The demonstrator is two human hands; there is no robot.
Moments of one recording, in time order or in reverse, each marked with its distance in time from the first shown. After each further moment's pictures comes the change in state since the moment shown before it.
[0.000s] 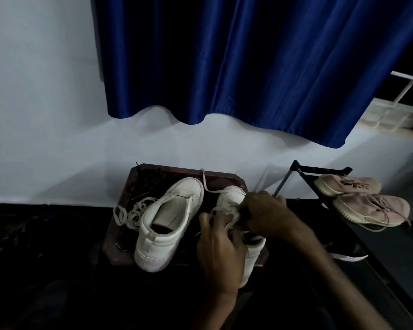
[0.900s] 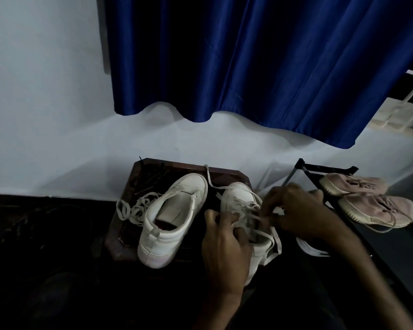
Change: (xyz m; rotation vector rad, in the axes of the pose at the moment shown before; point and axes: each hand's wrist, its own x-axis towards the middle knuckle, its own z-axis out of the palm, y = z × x) left_hand 0.001 -0.004 0.004 0.015 -0.003 0.012; right_hand -0.016 0.036 -0.013 0.075 0.010 -0.003
